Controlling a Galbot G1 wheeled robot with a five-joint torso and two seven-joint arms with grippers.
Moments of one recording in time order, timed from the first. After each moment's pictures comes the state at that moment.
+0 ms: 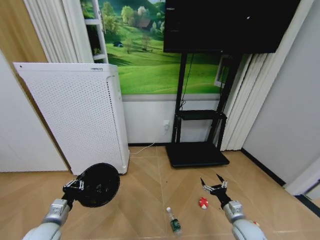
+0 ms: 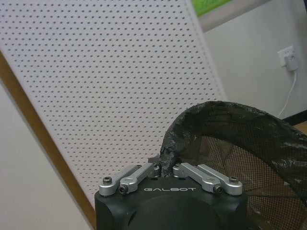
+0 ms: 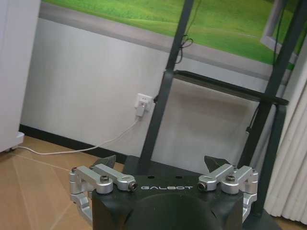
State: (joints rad) left arm 1.64 -1.02 -0.82 -2.02 -0.19 0.12 -0.05; right arm -1.50 0.99 0.55 1.78 0.27 0.14 0.08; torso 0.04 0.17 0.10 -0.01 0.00
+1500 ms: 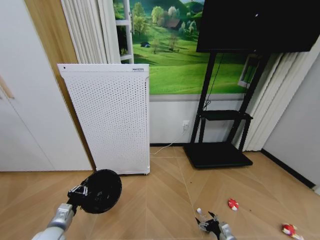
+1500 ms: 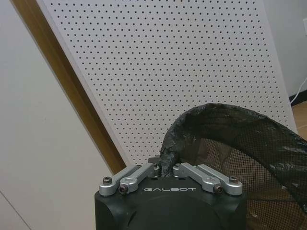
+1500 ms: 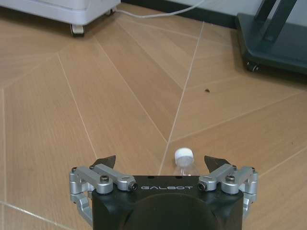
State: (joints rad) left arm 1.64 -1.03 -0.75 -1.95 -0.16 0.08 -0.04; right arm -1.34 0.81 0.02 1.35 0.55 0.03 0.07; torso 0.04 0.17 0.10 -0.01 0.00
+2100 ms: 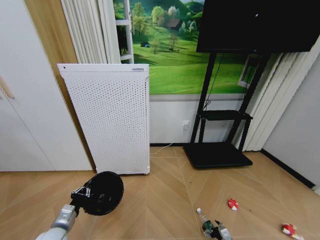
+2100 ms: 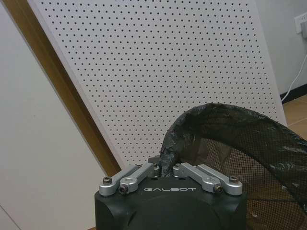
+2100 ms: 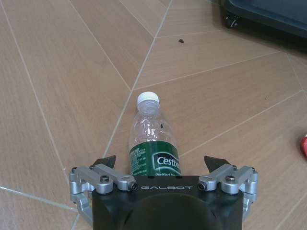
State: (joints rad) left arm 1.62 -1.03 -0.73 -1.93 -0.15 0.08 -0.03; right arm -1.22 0.92 -0.01 1.05 0.48 0.04 0.08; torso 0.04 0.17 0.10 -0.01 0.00
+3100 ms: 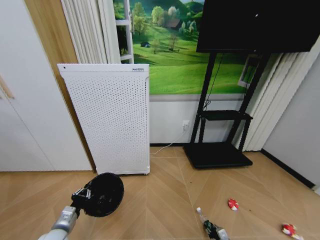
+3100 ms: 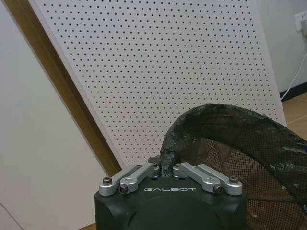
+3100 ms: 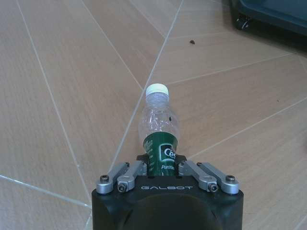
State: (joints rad) left arm 1.62 -1.05 -0.72 -1.92 -0.14 0.06 -0.03; right arm -1.23 0.92 -0.01 1.05 0.46 0.07 0.06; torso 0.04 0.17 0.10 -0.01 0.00
